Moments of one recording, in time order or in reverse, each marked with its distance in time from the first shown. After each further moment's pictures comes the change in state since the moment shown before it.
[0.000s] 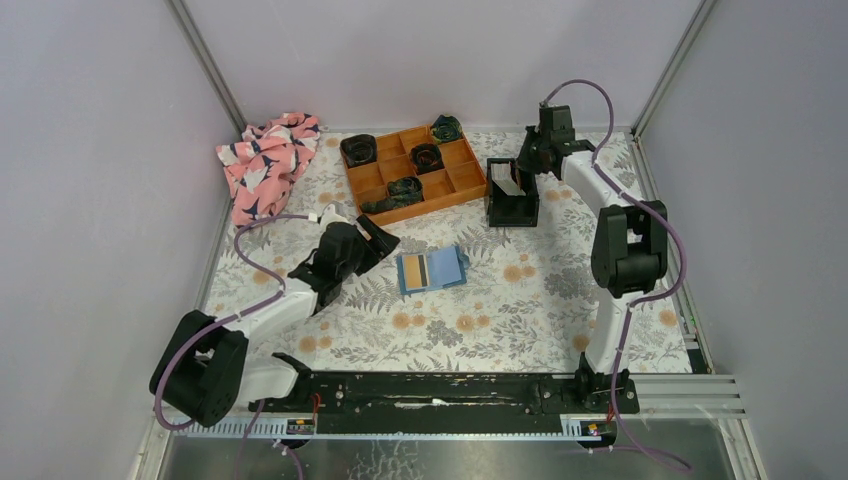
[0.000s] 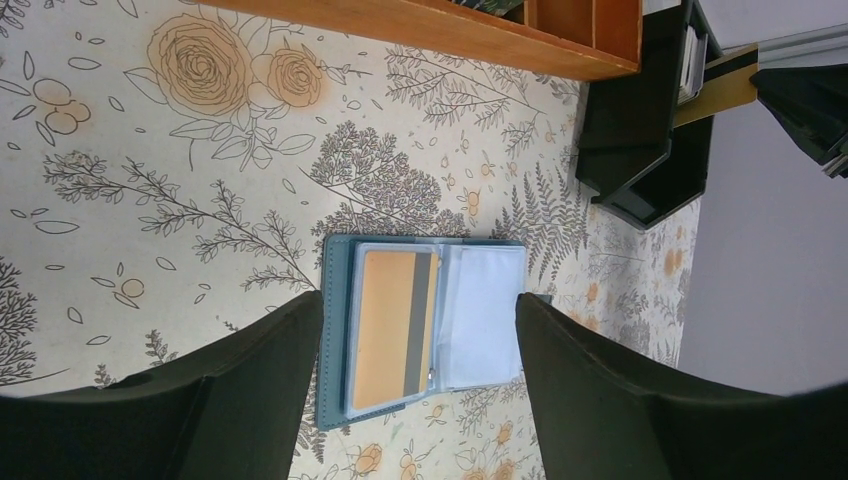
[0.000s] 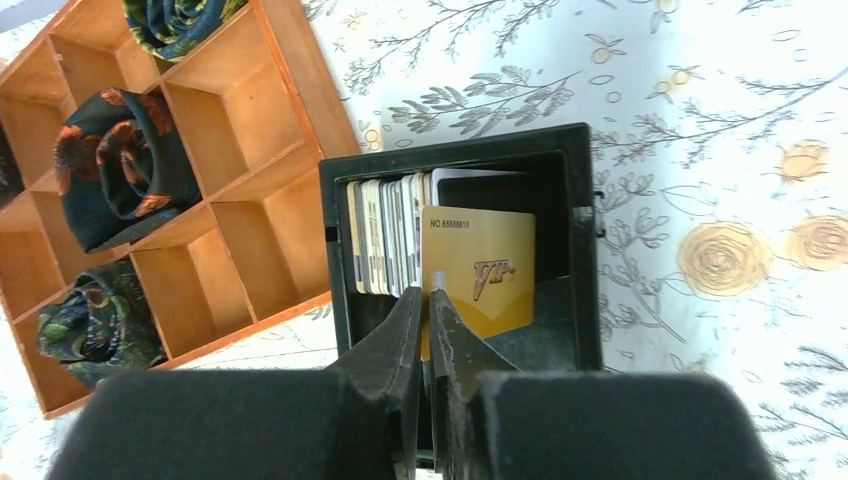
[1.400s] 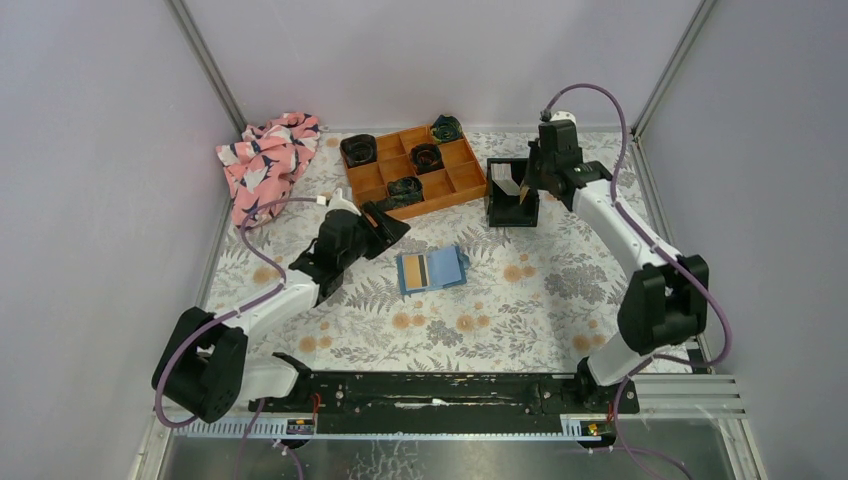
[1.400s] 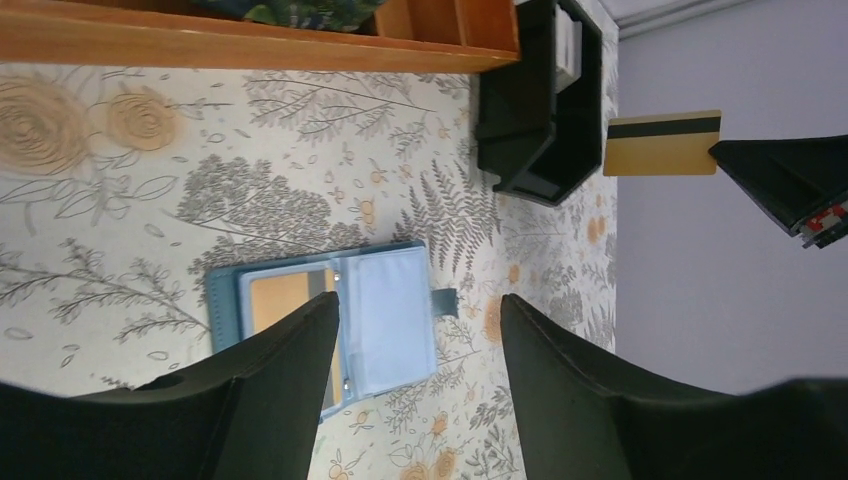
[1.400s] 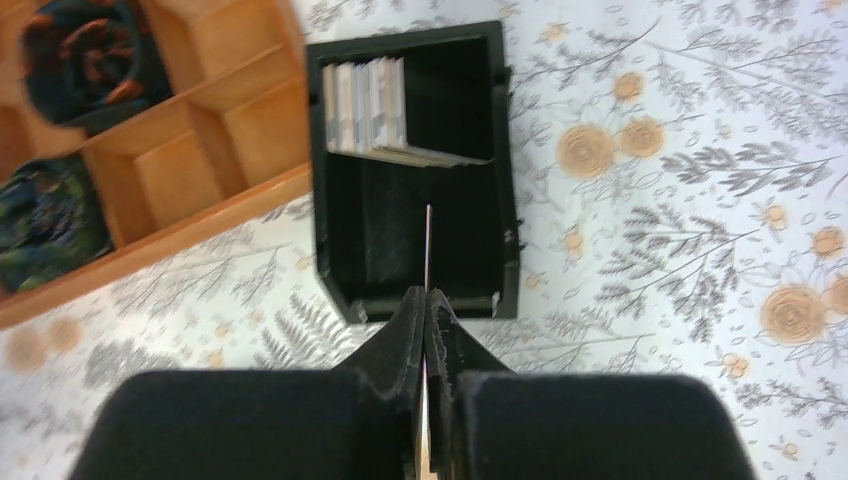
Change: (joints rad) left arm 0.000 0.014 0.079 0.058 0.108 0.019; right arm 0.106 -0.370 -0.240 -0.091 0.289 -0.137
